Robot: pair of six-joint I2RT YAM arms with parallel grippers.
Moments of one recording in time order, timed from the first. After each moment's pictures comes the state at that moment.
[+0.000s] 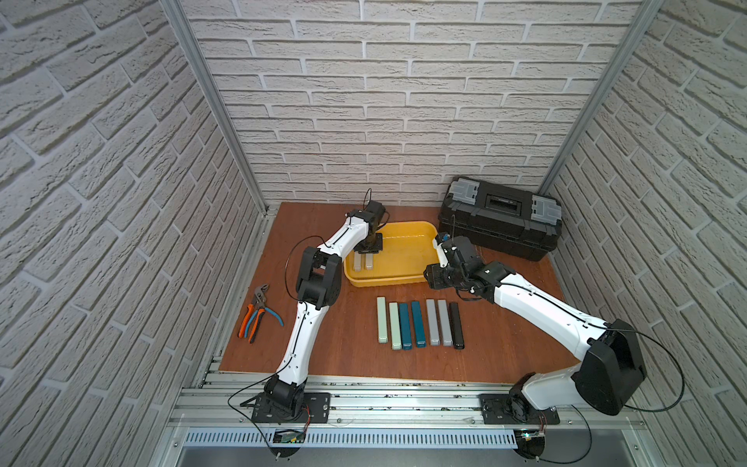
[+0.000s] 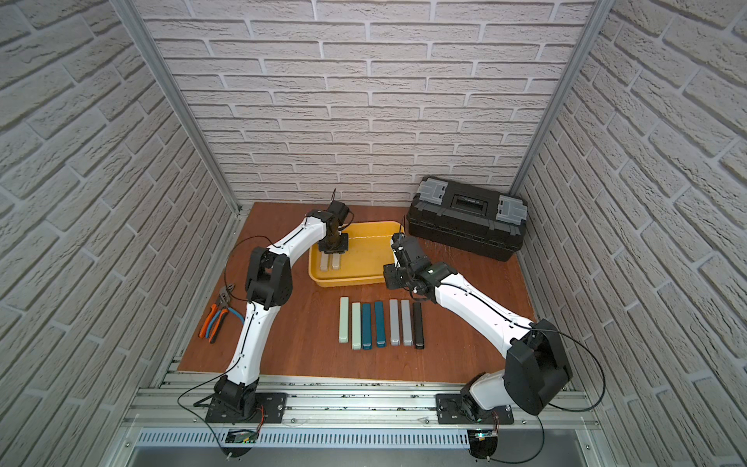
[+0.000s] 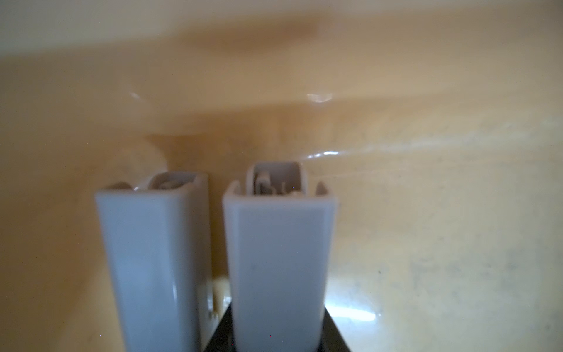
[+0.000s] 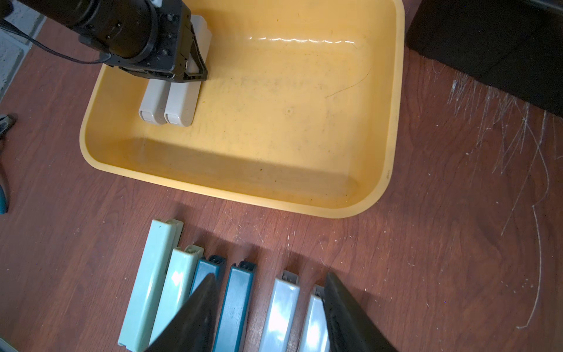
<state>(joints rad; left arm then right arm) -0.42 2.48 2.22 -1.03 -0.10 -0.40 0.53 1.43 1.11 -0.56 0.08 0.34</state>
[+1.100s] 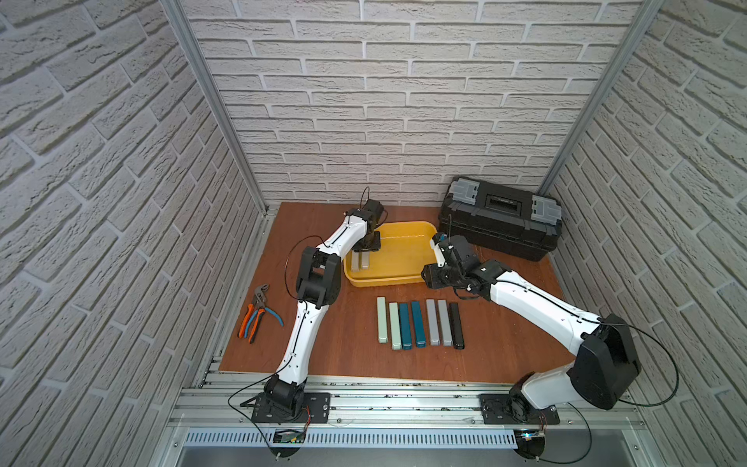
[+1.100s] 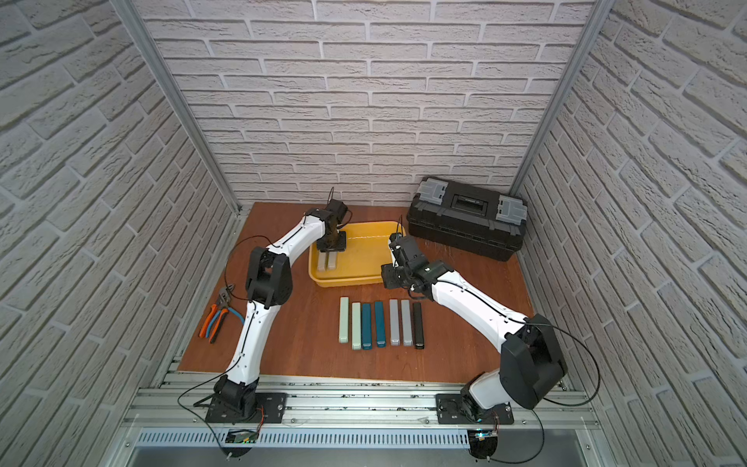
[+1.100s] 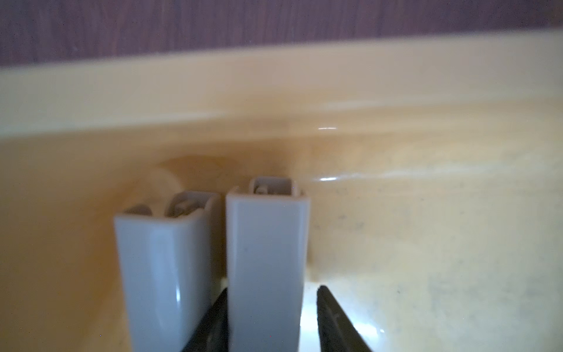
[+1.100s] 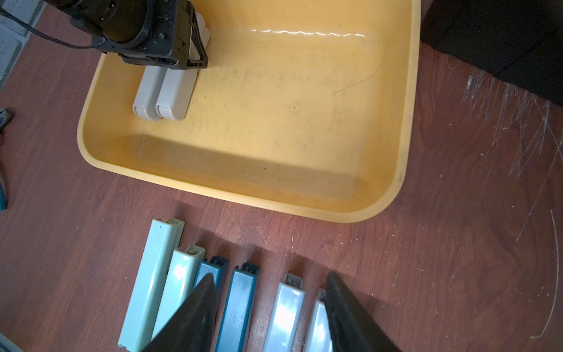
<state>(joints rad) -0.42 2.48 2.26 -1.05 -0.13 -0.42 0.53 1.46 1.13 -0.56 0.07 0.33</state>
